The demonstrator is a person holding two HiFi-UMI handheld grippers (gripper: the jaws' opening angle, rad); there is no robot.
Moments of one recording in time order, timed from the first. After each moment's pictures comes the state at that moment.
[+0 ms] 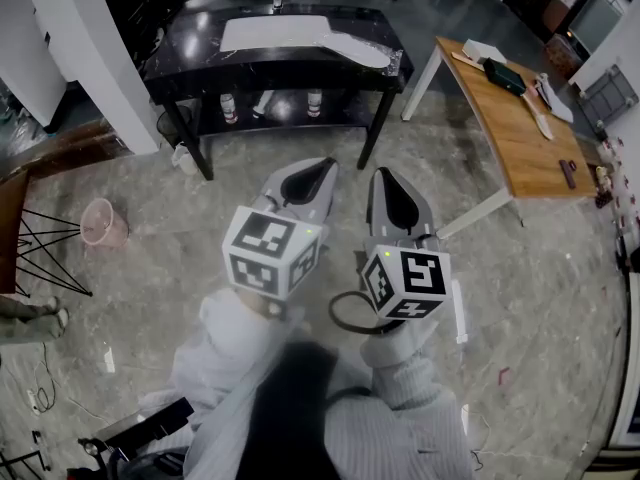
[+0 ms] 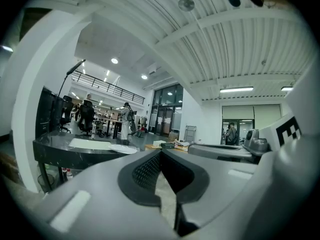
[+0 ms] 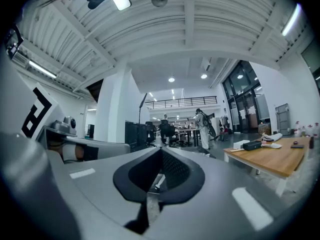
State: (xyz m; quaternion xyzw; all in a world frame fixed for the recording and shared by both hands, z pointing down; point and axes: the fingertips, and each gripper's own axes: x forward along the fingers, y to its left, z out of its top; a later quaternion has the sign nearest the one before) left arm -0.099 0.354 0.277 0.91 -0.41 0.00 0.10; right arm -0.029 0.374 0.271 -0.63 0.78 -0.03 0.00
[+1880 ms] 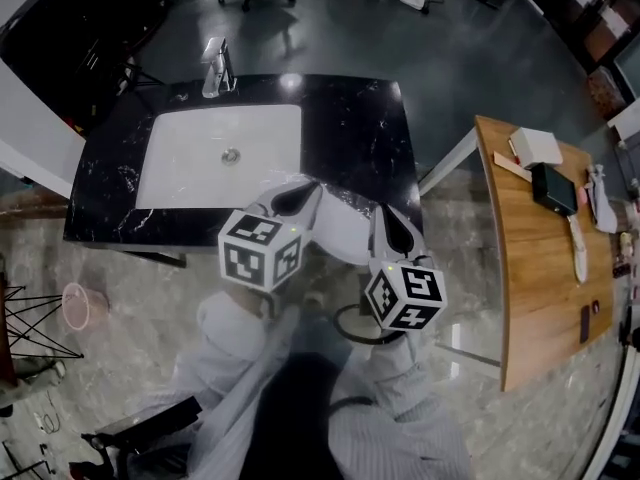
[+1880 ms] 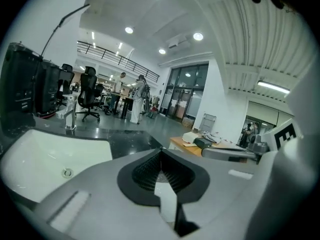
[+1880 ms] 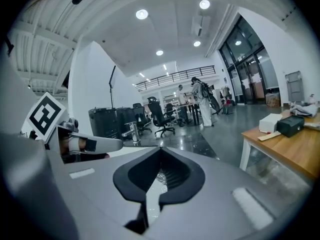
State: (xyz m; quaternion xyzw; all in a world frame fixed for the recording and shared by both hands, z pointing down) left arm 0.042 -0.270 0.388 0.87 -0.42 0.09 0.22; right arm 0.150 -0.237 0.386 -0.60 0.78 -0.17 -0.05
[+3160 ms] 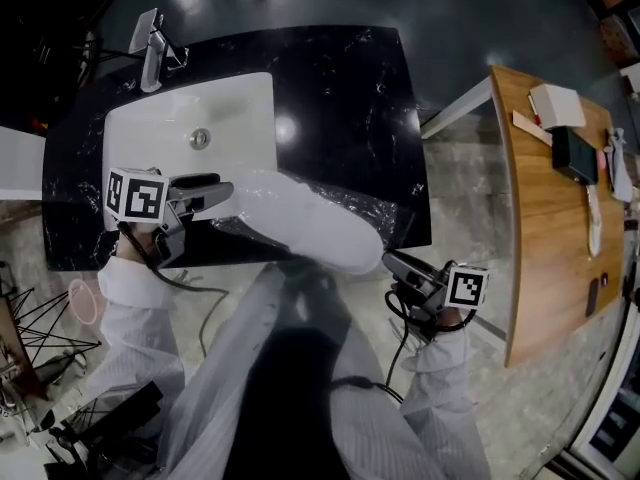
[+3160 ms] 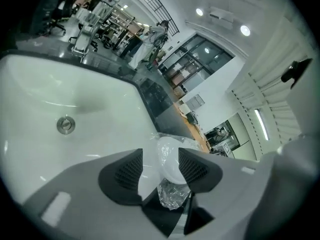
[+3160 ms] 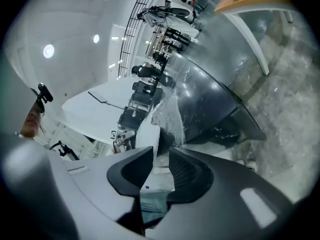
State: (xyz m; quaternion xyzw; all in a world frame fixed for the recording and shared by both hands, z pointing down) left arm -0.077 -0.333 0.516 0.81 -0.23 0.22 0.49; right arm 0.209 -0.187 0.537 -0.30 0.71 -0.64 0.00
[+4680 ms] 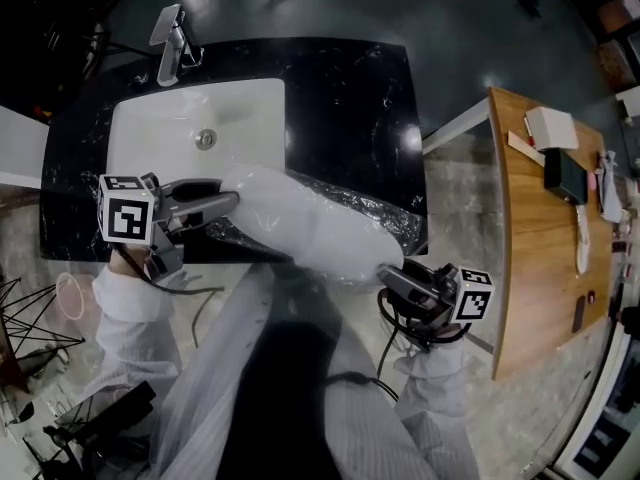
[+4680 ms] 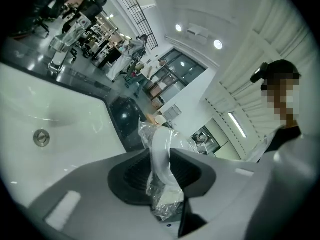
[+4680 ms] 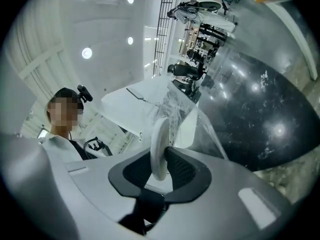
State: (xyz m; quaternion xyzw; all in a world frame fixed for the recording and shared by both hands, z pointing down) left arm -0.056 -0.308 0.435 0.87 -0.16 0.12 0.45; right arm 0.164 -0.195 0.437 -0.16 0.81 -0.56 0.11
